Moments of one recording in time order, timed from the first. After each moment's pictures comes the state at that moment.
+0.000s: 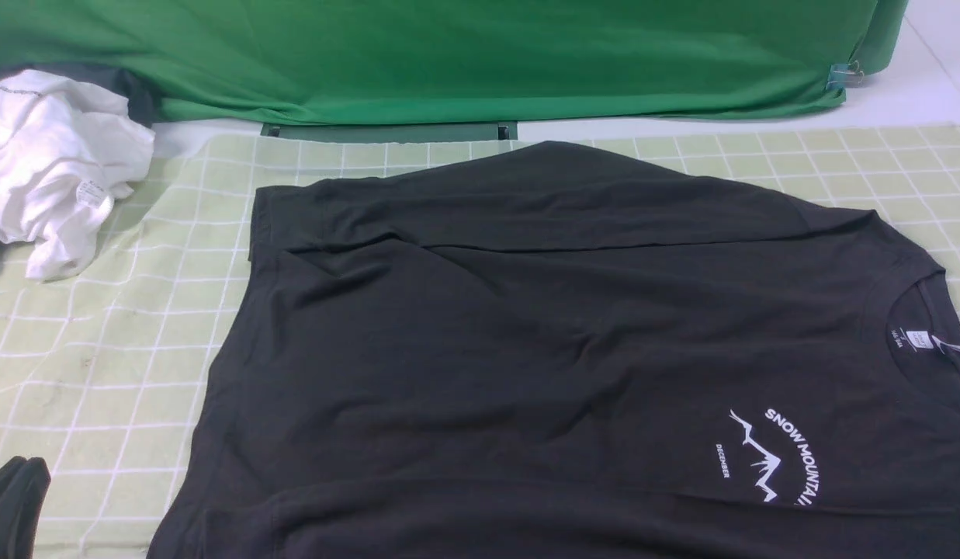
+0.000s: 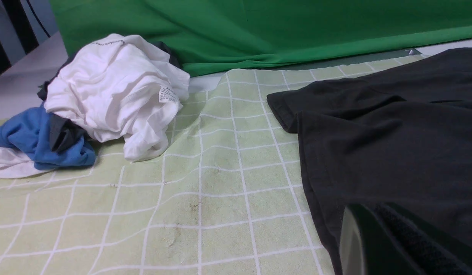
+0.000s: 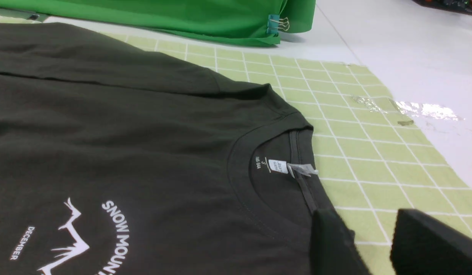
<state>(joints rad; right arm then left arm) -0.09 0.00 0.01 0.14 0.25 -0.21 0.04 0.00 0.00 -0.05 0.24 0.19</state>
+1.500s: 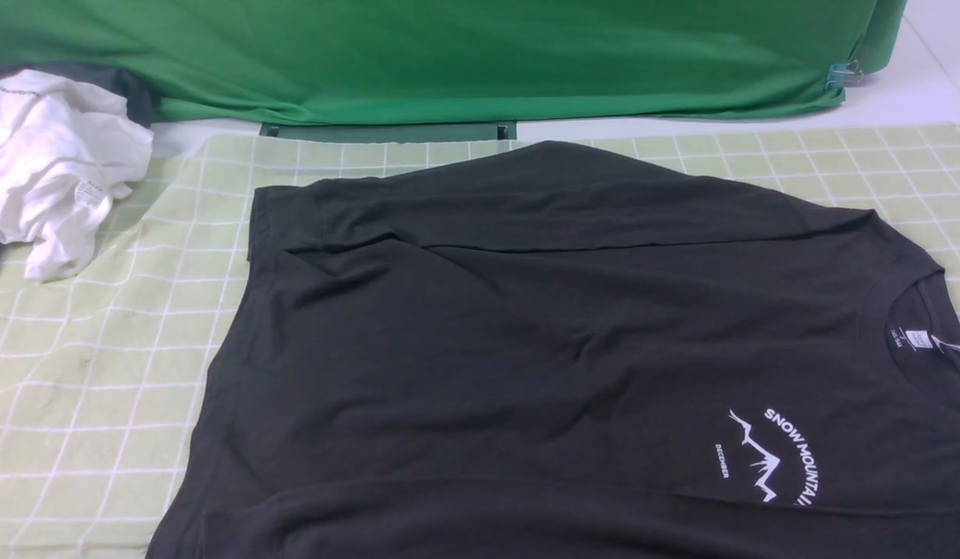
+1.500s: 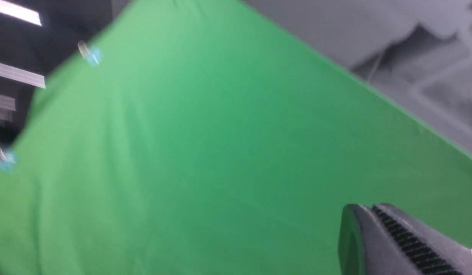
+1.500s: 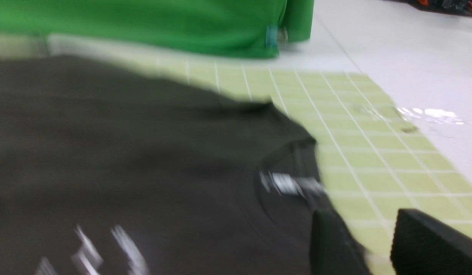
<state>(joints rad) -0.09 0.00 0.01 0.29 0.15 -0.14 0.05 0.05 -0.26 -0.26 -0.24 -0.31</state>
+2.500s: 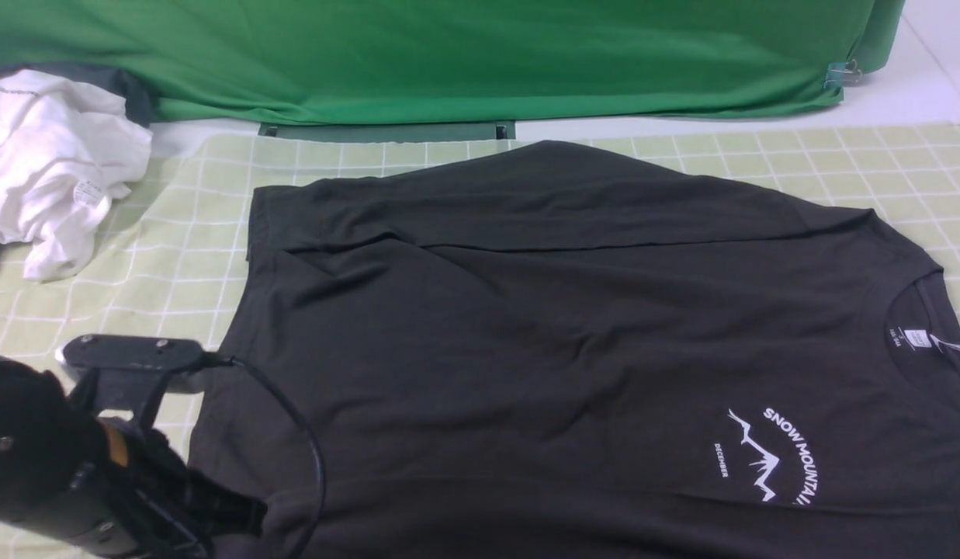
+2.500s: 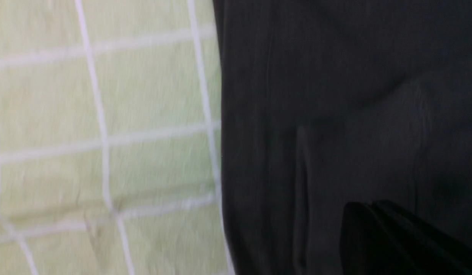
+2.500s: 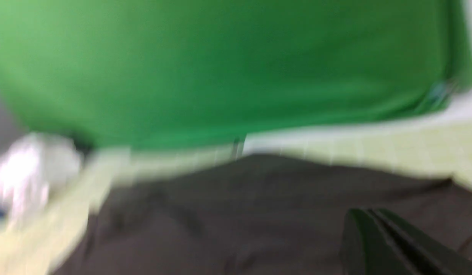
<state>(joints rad) 0.16 0.41 -0.63 0.42 0.52 -0.04 -0.29 1.22 -0.57 0.01 0.74 -0.23</state>
